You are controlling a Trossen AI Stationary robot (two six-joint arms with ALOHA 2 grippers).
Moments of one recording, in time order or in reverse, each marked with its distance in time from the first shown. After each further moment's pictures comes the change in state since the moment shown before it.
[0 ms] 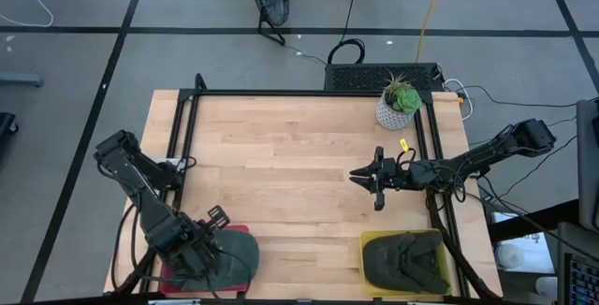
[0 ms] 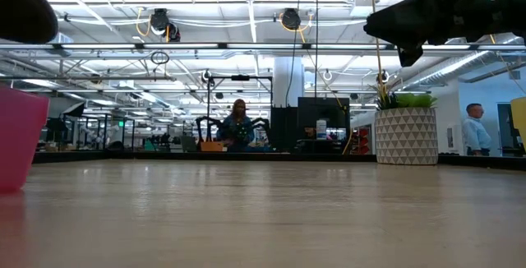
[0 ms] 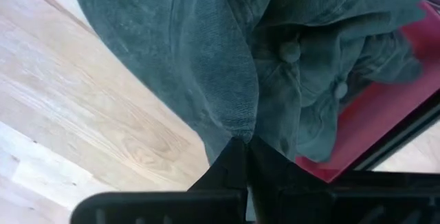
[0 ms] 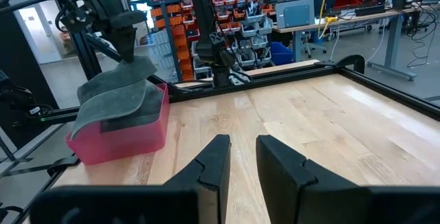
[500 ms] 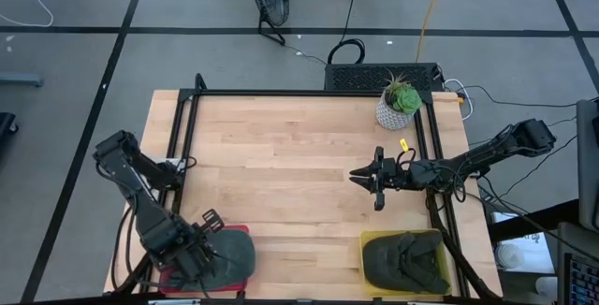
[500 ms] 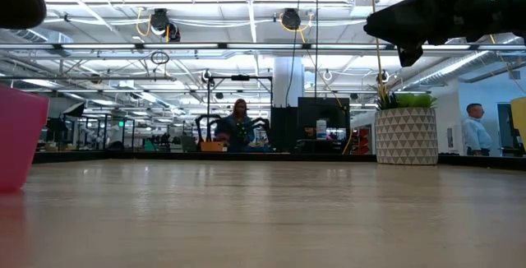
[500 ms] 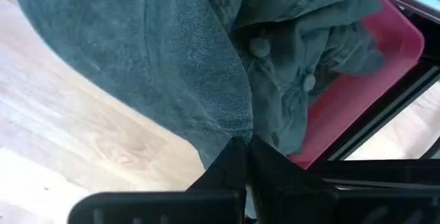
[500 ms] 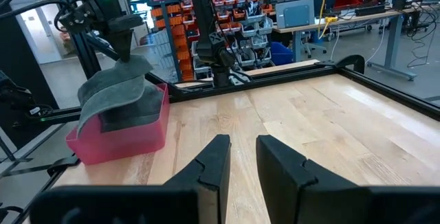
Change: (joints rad) left arm -0.029 0.000 0.000 -0.019 0.070 -0.026; right arm 0.000 0.000 0.000 0.000 0.000 0.000
